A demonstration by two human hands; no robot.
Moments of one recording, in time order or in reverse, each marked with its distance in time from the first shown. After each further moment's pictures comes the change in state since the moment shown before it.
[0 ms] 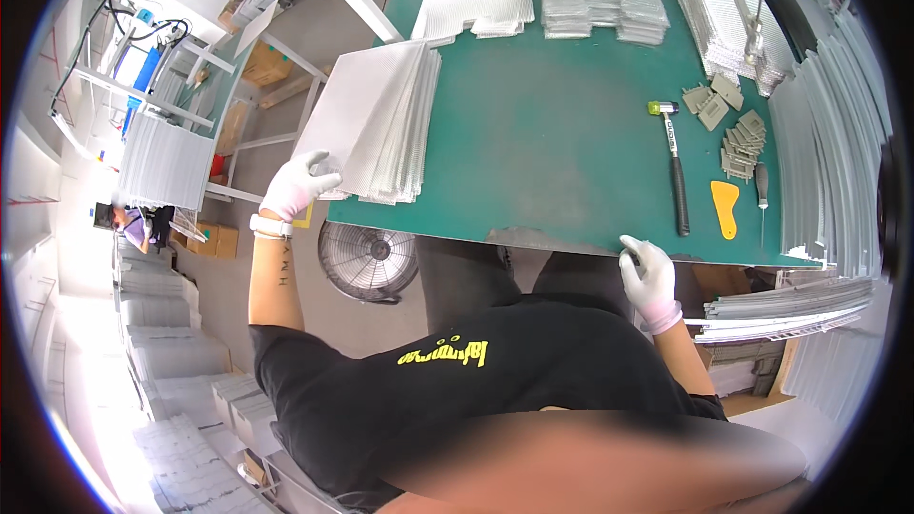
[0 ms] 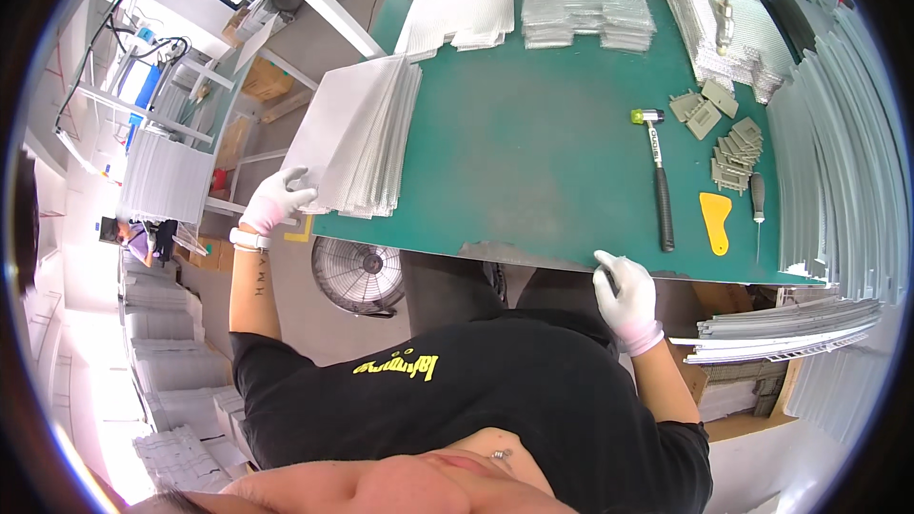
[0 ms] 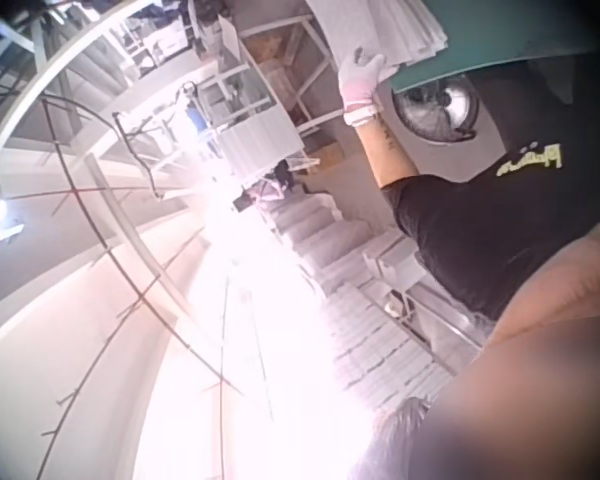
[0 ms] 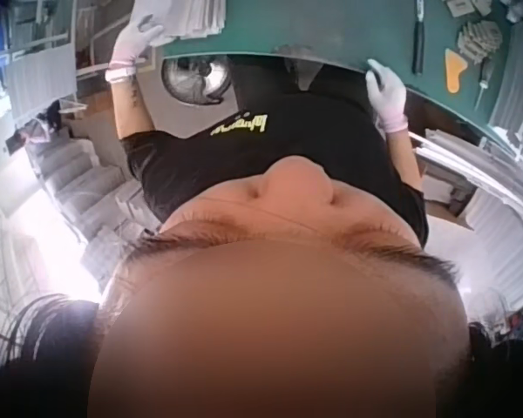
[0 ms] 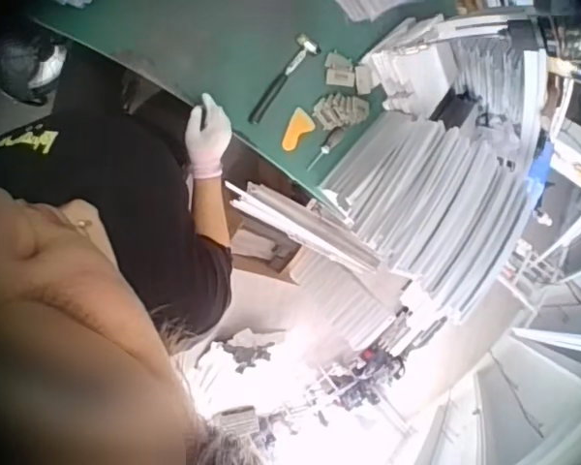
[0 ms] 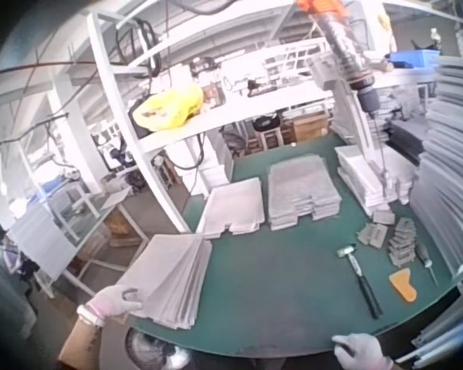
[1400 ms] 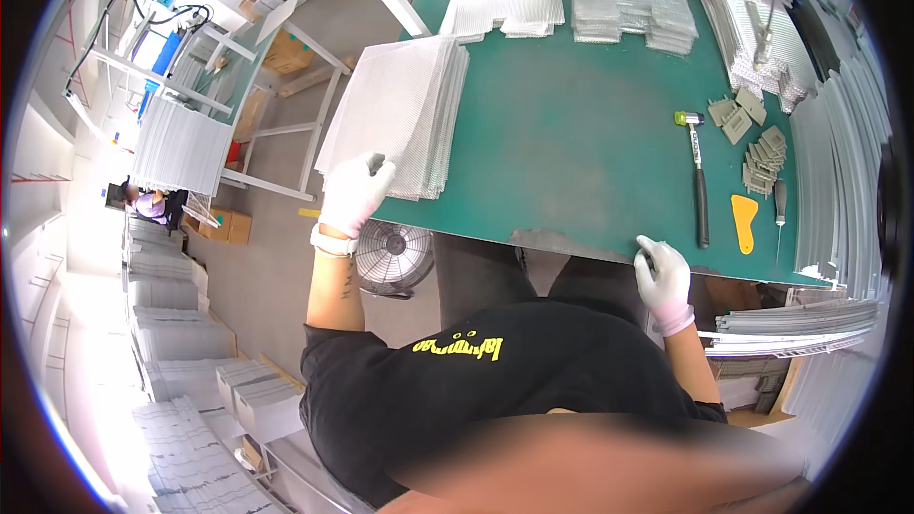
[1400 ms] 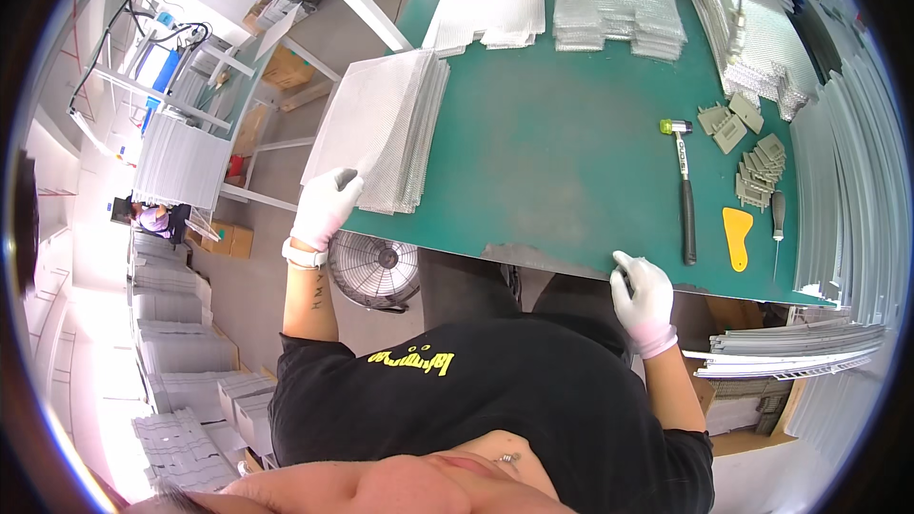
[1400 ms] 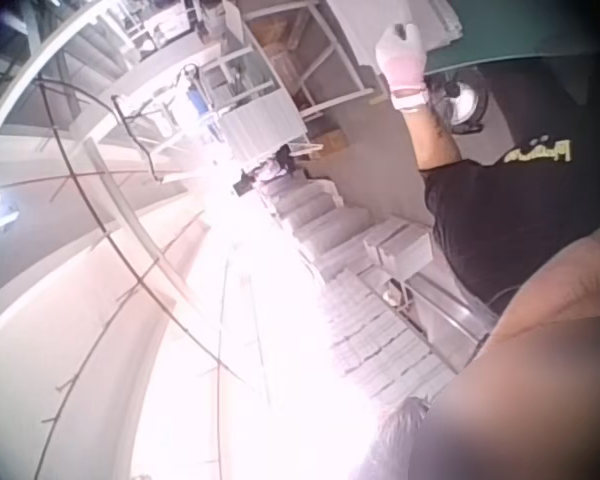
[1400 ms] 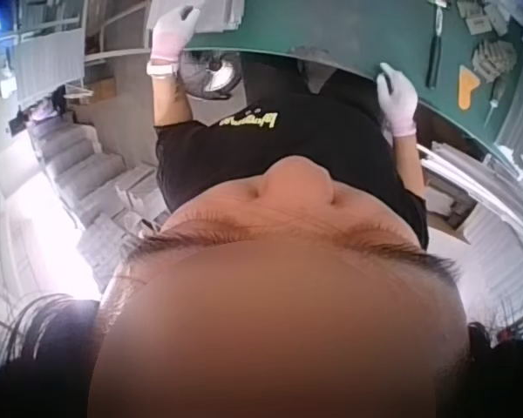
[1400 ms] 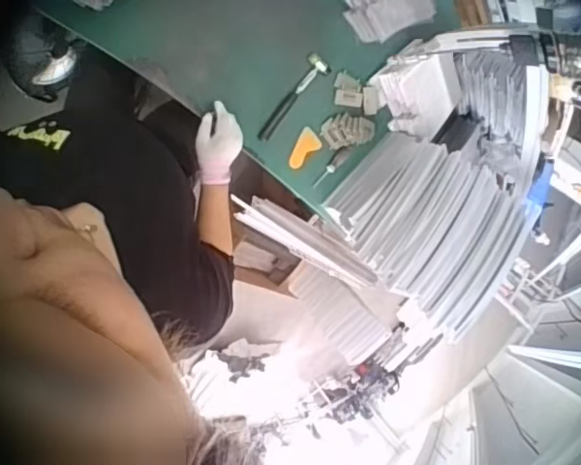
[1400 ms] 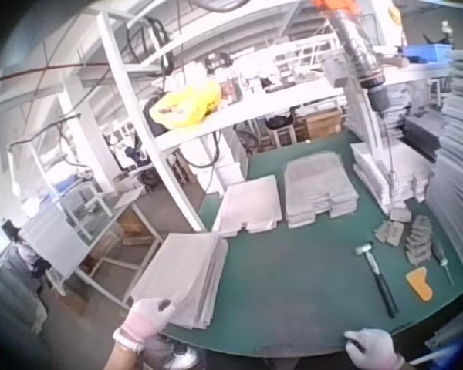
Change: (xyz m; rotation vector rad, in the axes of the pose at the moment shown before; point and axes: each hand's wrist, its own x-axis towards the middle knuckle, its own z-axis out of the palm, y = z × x) left_hand -0.027 0.061 0.058 0.092 0.356 0.197; right_hand 0.015 -0.004 0.006 -0.078 -0.033 -0.048
